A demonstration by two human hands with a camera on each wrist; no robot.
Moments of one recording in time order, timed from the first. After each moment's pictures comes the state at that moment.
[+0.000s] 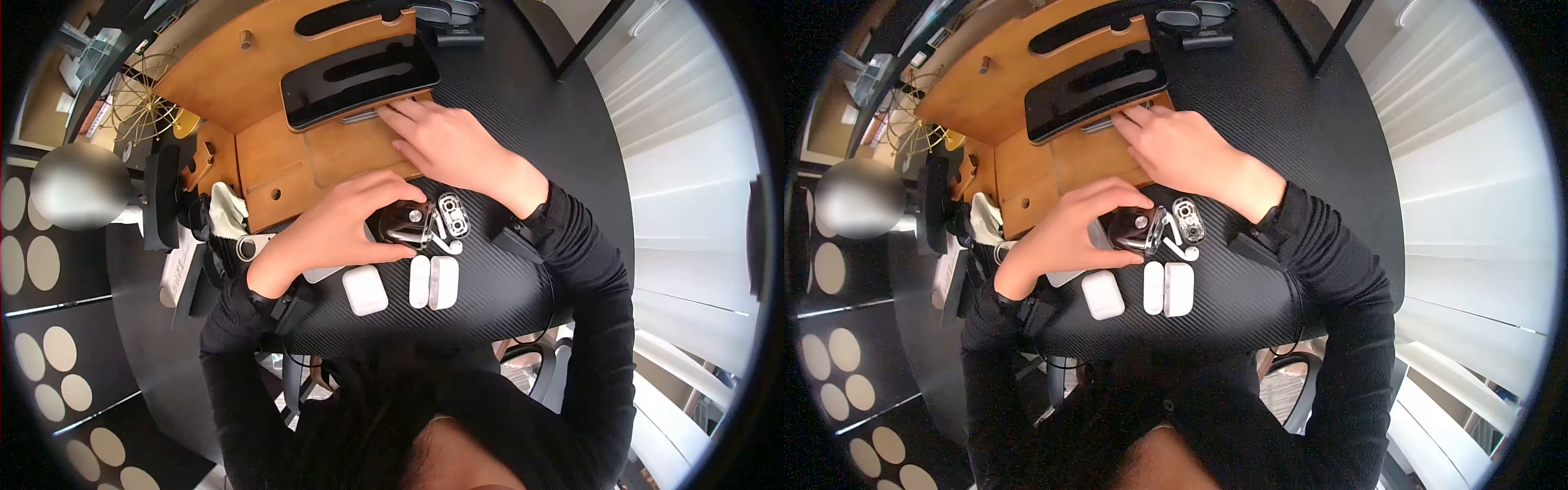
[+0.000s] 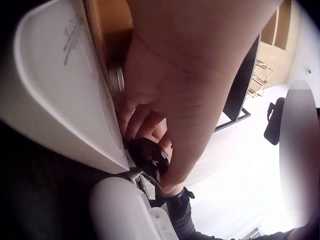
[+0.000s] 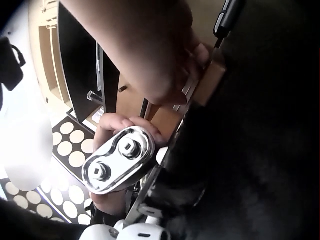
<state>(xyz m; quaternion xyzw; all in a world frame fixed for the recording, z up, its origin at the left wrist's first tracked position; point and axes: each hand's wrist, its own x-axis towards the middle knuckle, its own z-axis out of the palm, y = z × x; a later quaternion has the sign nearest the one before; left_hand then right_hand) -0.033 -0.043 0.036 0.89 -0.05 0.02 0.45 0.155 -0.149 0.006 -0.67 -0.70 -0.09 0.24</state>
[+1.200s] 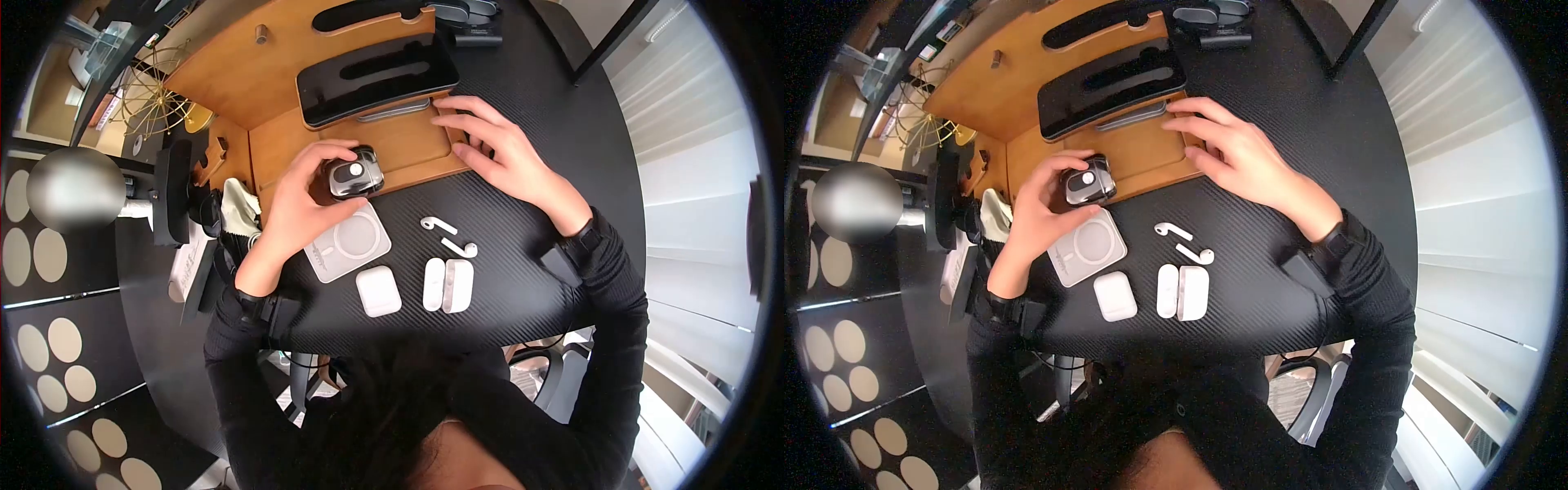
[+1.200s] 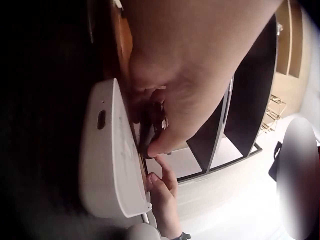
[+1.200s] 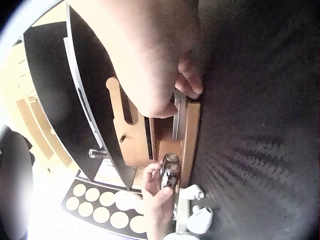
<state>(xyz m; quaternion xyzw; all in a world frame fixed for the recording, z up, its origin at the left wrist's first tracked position) -0.066 0.002 0.007 0.83 0.11 0.14 0.53 0.178 -0.188 -0.001 -0.64 -0.63 0.11 0.42</state>
